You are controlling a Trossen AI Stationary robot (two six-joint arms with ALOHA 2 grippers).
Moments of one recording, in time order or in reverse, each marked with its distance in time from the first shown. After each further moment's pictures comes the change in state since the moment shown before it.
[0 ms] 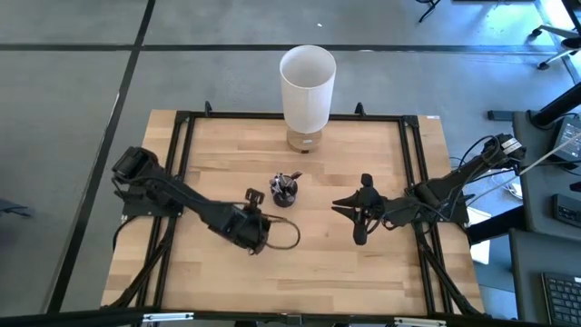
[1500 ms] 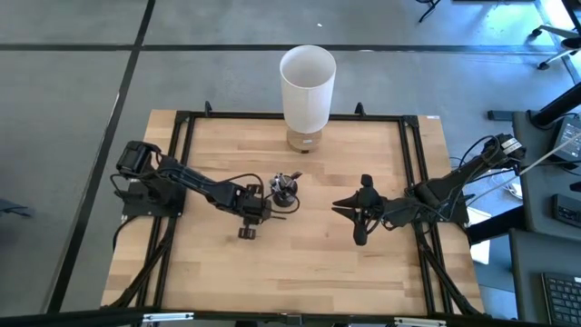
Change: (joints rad) left arm 0.250 0.019 -0.313 0.415 0.441 -0.035; right arm 0.001 0.000 0.000 -0.017 -0.010 0.016
